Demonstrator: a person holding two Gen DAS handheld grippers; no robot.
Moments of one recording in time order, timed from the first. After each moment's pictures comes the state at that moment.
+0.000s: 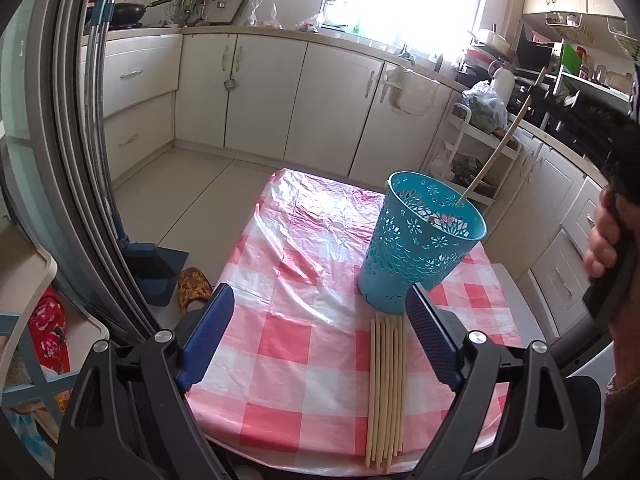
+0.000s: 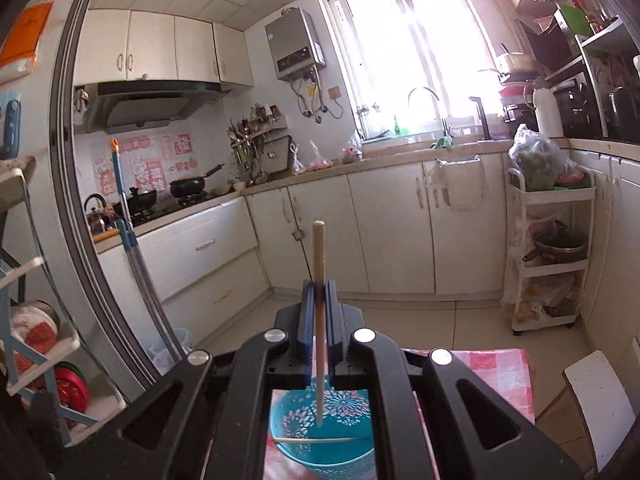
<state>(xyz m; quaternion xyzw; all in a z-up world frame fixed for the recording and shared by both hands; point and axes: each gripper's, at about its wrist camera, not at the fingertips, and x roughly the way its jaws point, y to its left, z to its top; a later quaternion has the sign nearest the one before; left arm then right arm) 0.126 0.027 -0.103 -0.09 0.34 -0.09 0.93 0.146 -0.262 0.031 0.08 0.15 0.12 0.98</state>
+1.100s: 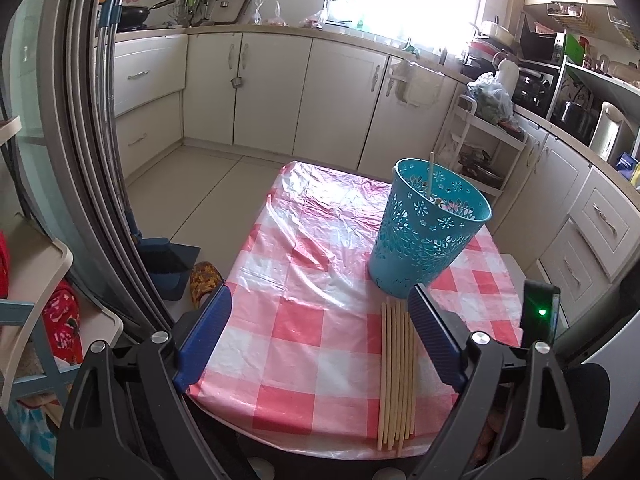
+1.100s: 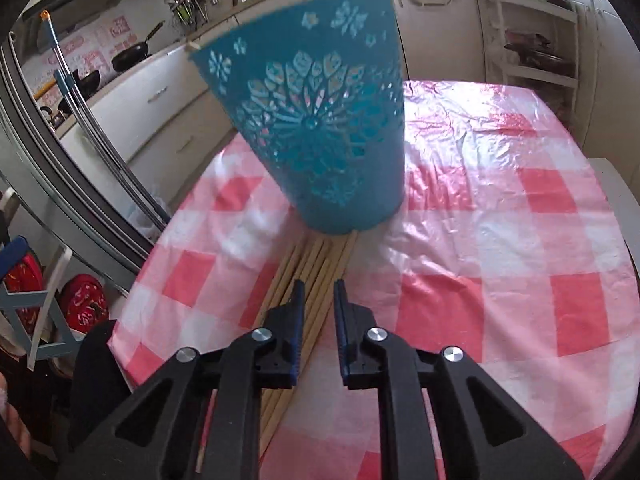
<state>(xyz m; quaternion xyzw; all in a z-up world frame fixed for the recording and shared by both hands) 0.109 0.033 -0.107 -0.07 0.35 -0.07 0.93 0.124 -0.215 -0.171 0.10 0.44 0.08 0.89</state>
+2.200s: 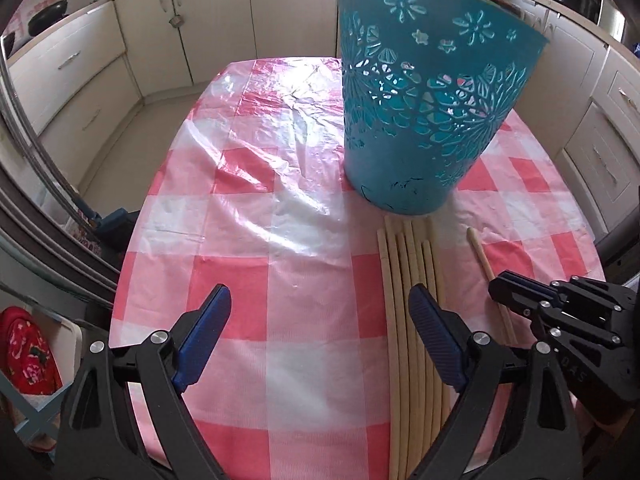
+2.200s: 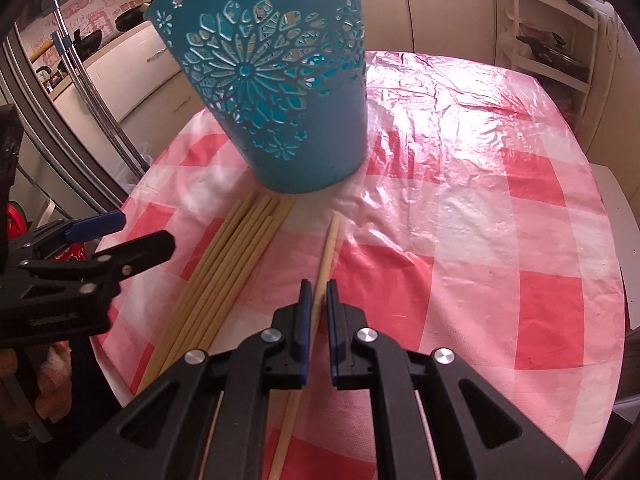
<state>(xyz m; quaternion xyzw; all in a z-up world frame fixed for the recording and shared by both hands) 0.192 -0.057 -0.221 0.06 0.49 -0.10 0.87 0.113 -0.253 -0.185 0.06 0.47 0.10 0.87</state>
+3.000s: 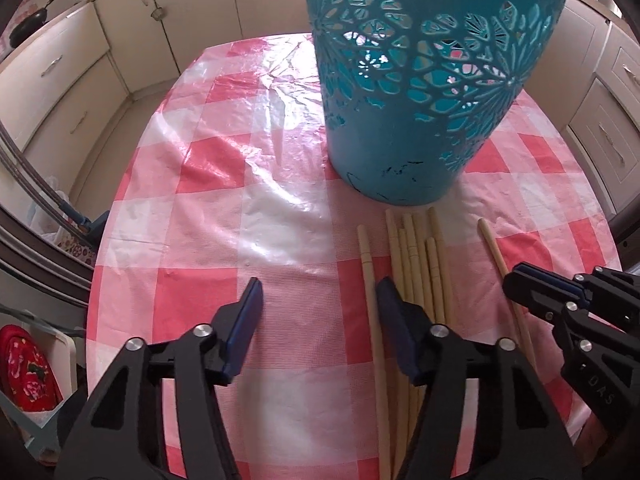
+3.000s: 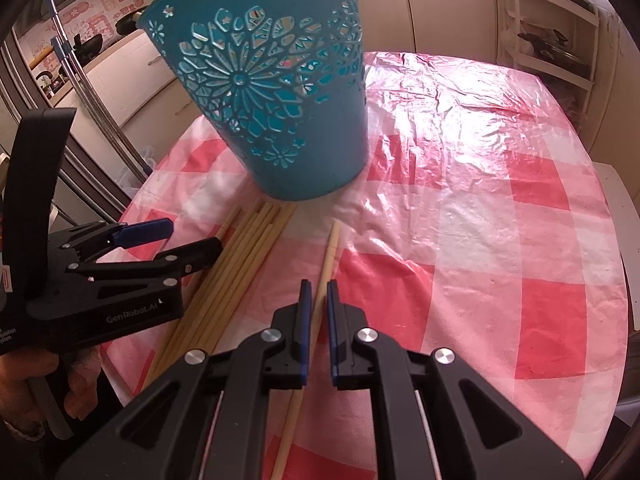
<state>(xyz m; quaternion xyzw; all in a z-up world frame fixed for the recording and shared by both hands) 0.203 -0.080 -0.236 0.08 0.51 -0.12 0.85 0.122 -0.251 -0.183 0.06 0.47 0.10 0.87</state>
